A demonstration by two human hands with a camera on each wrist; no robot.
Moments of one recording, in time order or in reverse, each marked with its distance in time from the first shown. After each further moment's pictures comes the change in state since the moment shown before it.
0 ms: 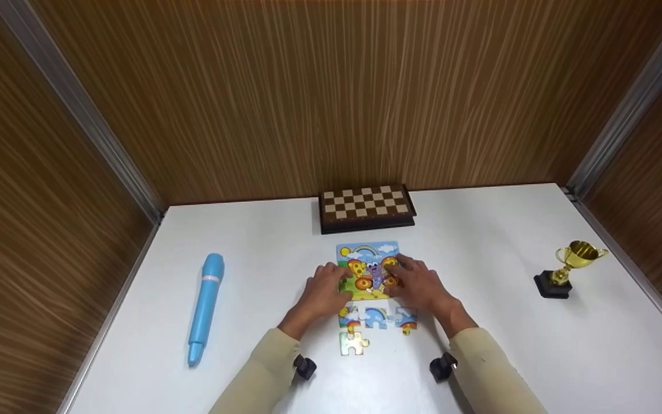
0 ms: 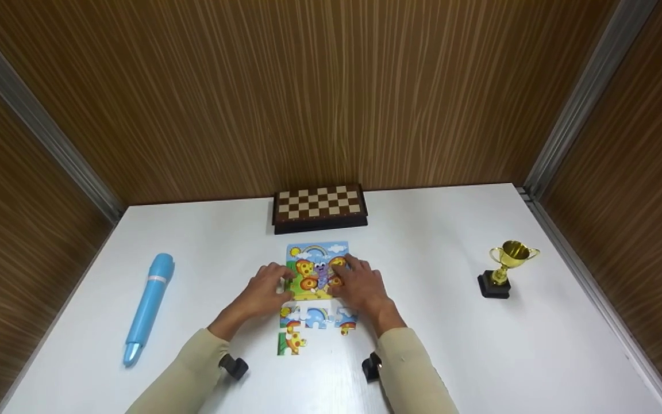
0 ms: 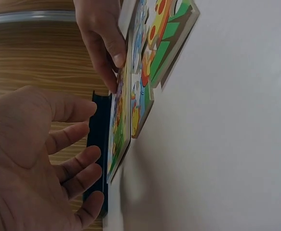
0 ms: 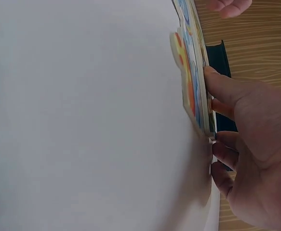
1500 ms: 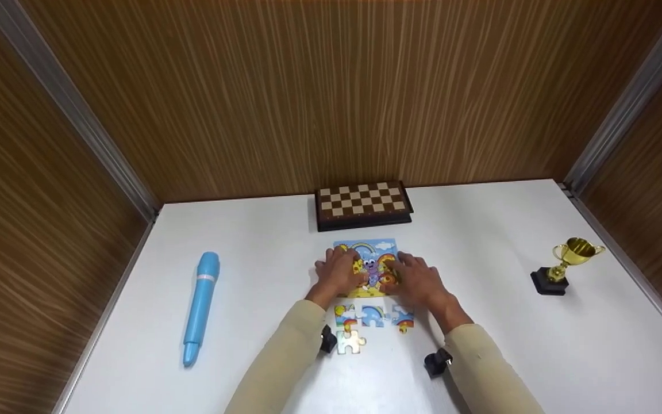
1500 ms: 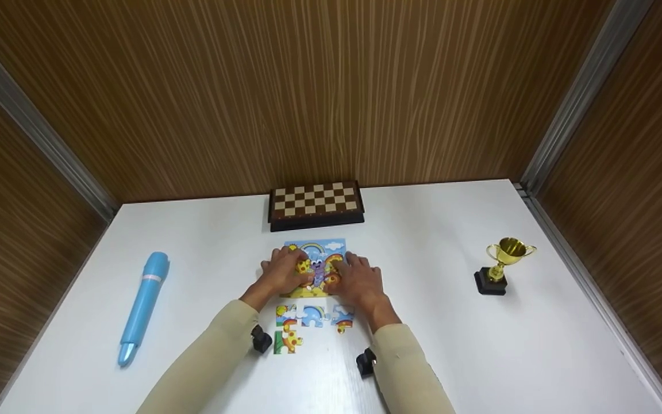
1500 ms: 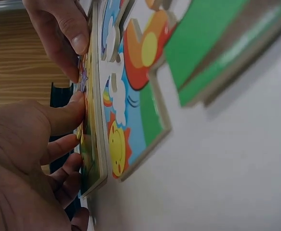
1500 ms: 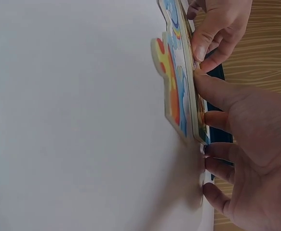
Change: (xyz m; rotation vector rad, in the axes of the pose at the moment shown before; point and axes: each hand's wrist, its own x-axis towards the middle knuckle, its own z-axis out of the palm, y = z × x) left_hand 0.052 0.019 0.019 0.134 0.030 -0.078; right_hand 0.000 -0.006 -0.005 -0.050 0.016 0.076
